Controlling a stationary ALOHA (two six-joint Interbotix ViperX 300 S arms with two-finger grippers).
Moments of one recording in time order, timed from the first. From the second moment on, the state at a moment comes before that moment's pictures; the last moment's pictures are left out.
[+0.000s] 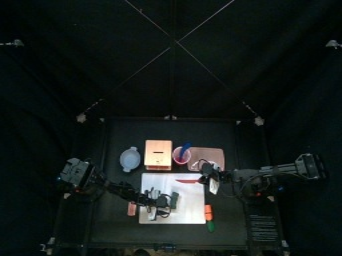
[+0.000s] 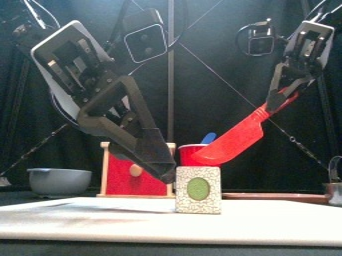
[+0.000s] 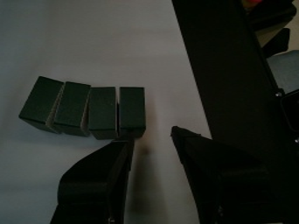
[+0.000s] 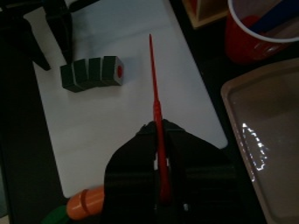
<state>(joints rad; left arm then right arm) -0.31 0.23 0.65 -0.21 -0.23 0.00 0.04 -0.58 0.93 -0.18 0.42 0.55</state>
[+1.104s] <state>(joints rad) -0.15 -0.04 0.76 -0.13 -0.21 0.00 0.13 -0.61 0.98 -0.22 0.25 0.54</state>
